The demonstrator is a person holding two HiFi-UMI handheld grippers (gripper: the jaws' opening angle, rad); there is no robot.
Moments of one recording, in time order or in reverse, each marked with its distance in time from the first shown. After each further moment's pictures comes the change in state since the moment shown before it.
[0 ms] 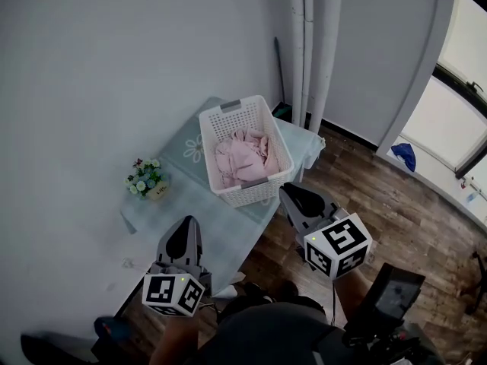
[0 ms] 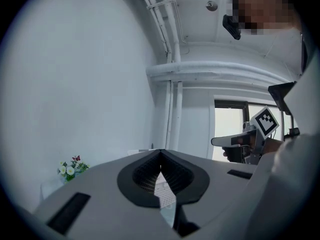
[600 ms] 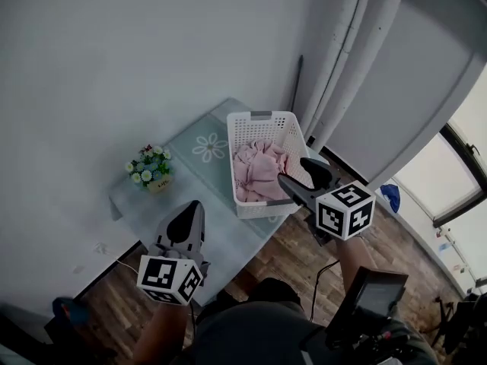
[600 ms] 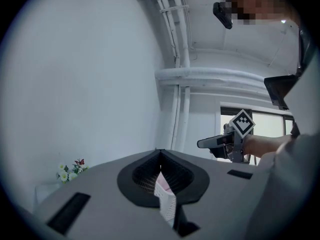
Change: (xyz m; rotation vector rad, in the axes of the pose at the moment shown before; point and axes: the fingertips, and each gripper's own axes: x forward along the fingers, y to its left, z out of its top) left arm 0.027 0.093 0.008 -0.048 -0.051 -0.007; right arm 0.143 -0.004 0.011 -0.089 0.178 0.112
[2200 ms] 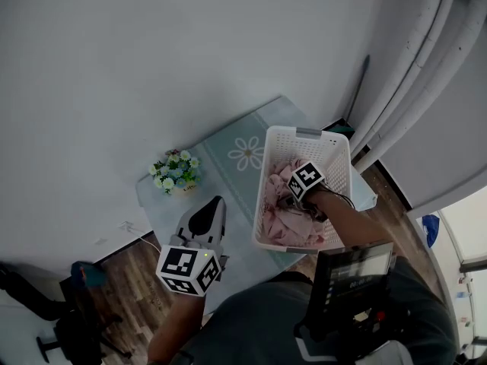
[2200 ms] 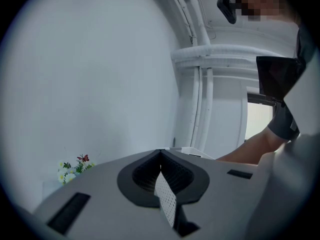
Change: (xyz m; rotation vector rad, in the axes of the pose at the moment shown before) left arm 0.108 0.059 -0.026 -0.038 0.137 0.224; right arm 0.251 -0.102 -0.267 0.024 1.004 0.291
